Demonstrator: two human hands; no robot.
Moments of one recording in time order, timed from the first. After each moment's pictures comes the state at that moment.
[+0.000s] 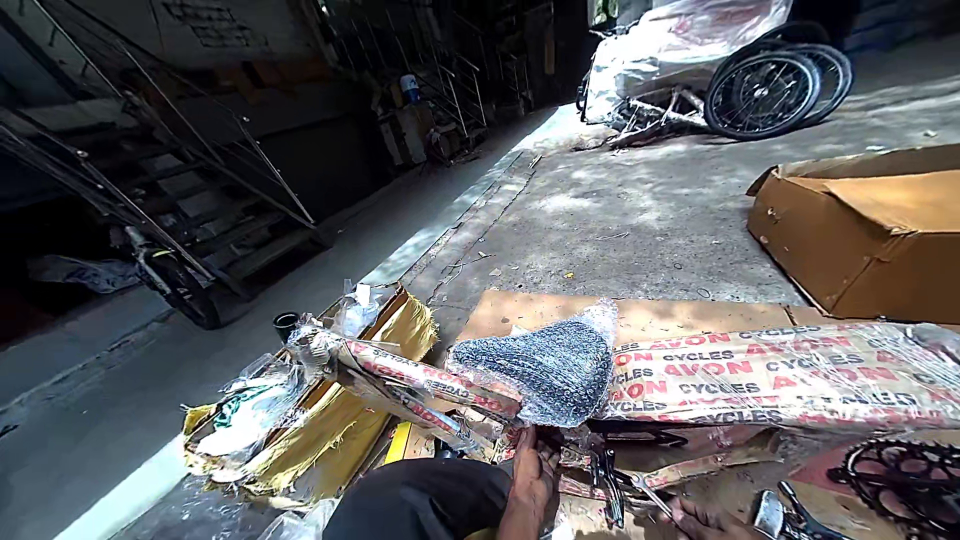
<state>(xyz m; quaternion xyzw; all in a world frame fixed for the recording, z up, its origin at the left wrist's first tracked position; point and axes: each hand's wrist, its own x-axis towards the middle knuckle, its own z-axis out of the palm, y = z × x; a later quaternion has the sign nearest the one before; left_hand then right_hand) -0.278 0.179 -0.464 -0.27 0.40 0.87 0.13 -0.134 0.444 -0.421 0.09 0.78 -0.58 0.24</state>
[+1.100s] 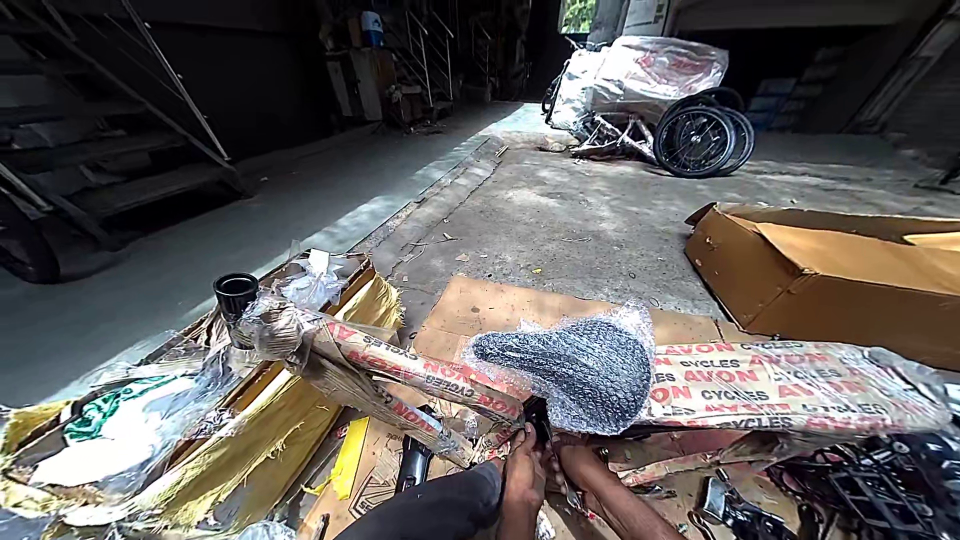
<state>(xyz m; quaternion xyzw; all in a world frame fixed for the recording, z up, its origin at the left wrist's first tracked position) -0.285 0.148 -0.482 -0.22 0.37 0.87 0.23 -0.262 0.244 -0.410 0.29 0.75 -0.57 0.18</state>
